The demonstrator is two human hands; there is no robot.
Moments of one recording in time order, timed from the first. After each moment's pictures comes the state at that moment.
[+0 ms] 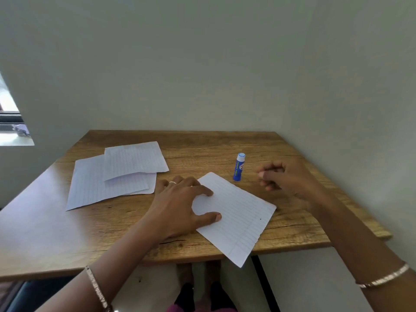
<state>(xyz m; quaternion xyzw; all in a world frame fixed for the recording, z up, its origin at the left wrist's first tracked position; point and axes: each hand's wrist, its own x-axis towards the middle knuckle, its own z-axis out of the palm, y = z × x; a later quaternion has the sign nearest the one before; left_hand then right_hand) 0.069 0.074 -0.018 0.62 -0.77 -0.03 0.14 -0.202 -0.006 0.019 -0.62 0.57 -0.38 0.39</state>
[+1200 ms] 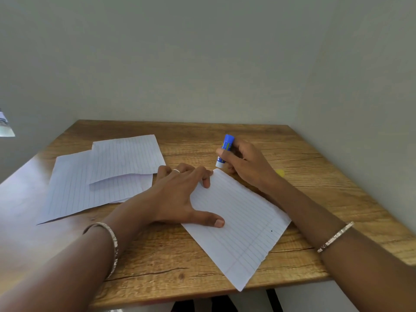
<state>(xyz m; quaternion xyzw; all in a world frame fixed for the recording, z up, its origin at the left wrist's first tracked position) 0.100 0.010 -0.022 0.55 -0.82 -0.09 0.11 -0.106 -0.084 -0.010 -0.76 0.44 -0.38 0.31</state>
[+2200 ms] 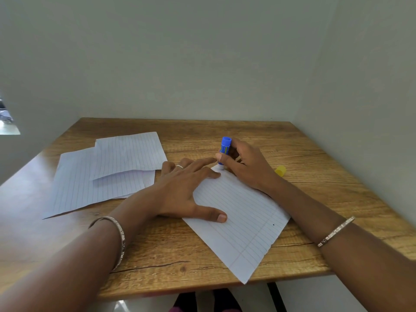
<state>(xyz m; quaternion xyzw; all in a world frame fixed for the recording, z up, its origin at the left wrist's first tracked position) 0.094 0.007 -0.020 0.55 -0.83 -0.05 0.08 -0.107 -0.079 -0.015 -0.83 0.39 -0.35 0.19</state>
